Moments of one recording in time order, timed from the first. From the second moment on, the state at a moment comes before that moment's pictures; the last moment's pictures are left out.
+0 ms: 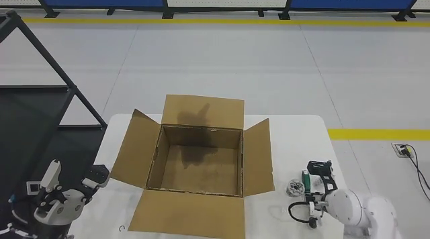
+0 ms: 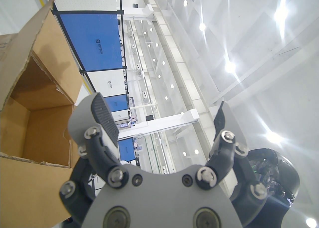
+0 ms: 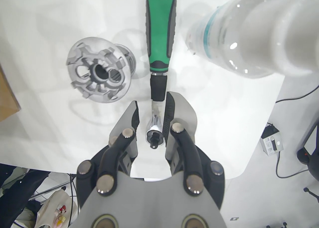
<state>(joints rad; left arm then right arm) 1.68 -1.26 -1.95 -2.16 -0.70 -0.14 -0.48 -1.15 -1.36 1.63 -1.79 -1.26 0.08 1.44</state>
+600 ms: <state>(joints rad) 1.69 -1.25 -1.99 -2.16 -0.72 -0.15 -0.54 -1.33 -1.35 1.62 -2.19 -0.92 -0.10 1.13</state>
